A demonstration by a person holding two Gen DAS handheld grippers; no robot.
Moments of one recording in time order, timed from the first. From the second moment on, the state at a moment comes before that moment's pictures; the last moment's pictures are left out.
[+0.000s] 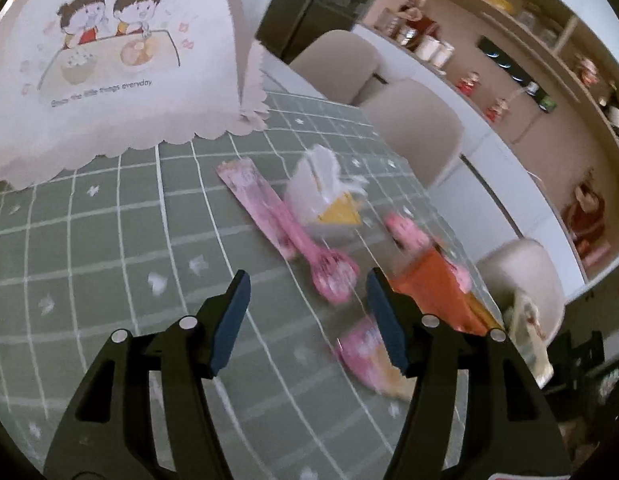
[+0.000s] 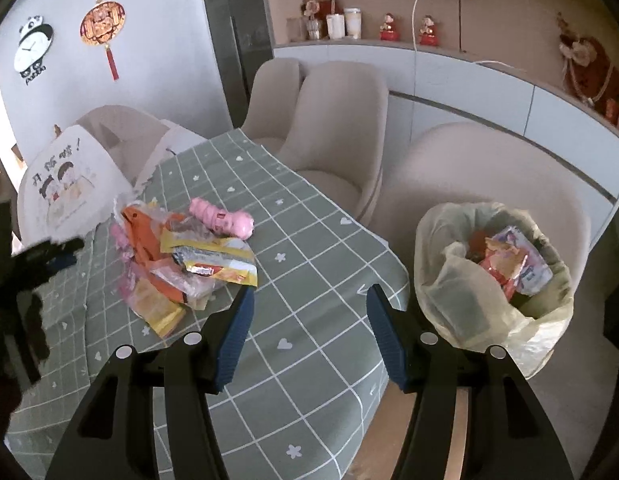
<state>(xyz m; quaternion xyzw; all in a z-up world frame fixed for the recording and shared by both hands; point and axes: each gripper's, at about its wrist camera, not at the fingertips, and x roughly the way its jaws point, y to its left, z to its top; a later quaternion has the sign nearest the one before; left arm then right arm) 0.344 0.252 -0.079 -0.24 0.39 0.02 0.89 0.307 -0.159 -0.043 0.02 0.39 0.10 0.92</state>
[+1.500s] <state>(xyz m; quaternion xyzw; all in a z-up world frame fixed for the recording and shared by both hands) 0.258 0.318 -0.081 -0.22 0.42 0.04 0.88 0.307 0.110 -0.105 -0.16 0.41 0.42 0.80</state>
